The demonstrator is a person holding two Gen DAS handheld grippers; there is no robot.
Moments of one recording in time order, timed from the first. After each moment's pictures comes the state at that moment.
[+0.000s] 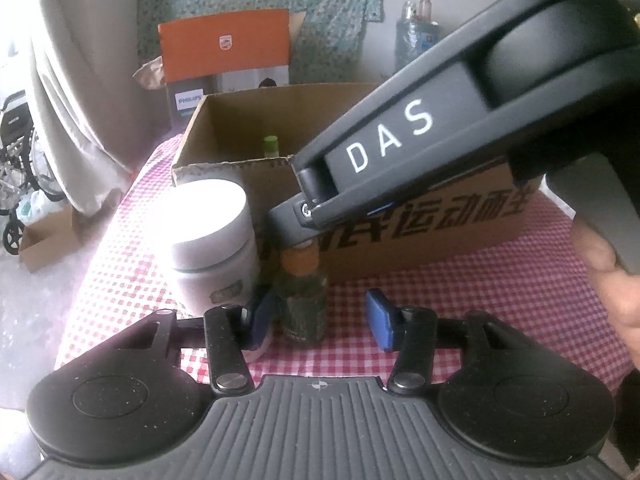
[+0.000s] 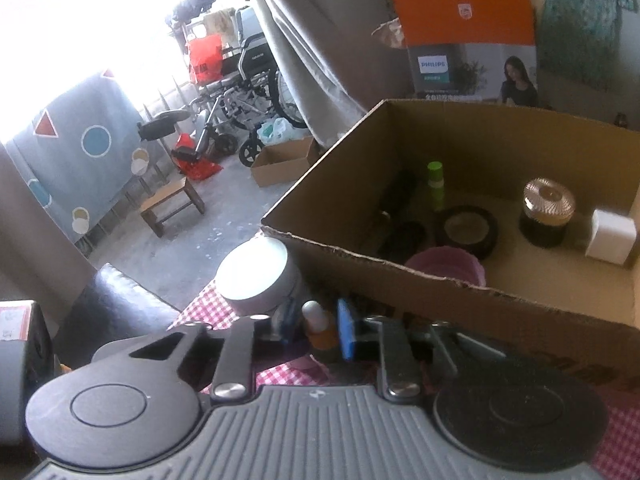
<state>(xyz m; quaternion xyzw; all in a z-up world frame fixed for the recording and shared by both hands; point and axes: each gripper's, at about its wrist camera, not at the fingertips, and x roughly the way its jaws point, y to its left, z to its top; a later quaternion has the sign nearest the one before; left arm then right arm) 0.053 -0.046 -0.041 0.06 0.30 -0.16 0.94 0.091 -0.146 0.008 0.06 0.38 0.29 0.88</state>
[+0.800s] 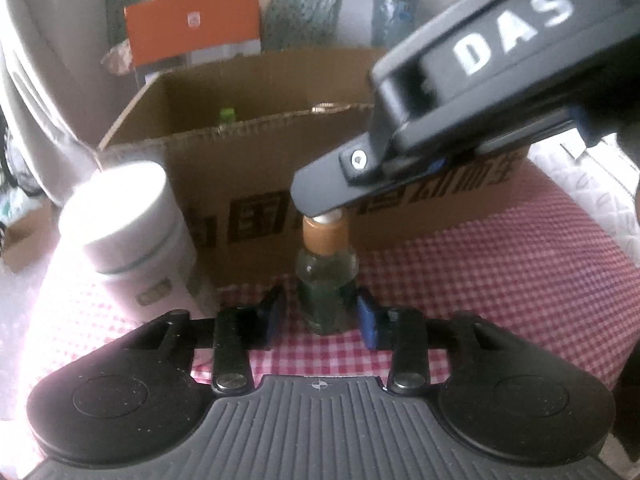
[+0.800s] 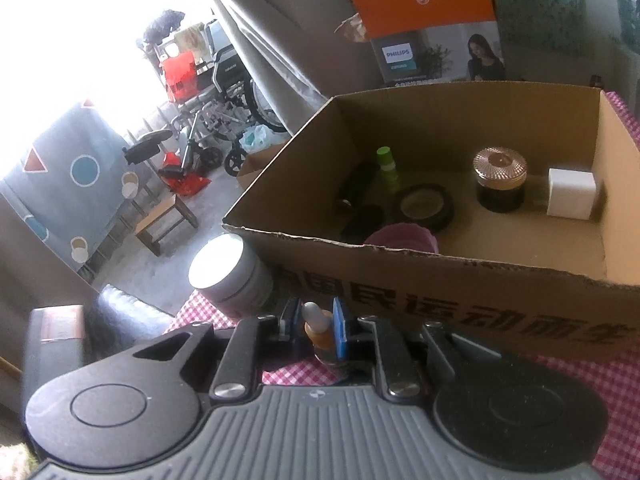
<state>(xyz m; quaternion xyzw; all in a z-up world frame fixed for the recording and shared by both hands) 0.073 -0.066 -0.056 0.08 0.35 -0.20 0.91 0.091 -0.191 0.009 0.11 0.39 0.27 0.87</state>
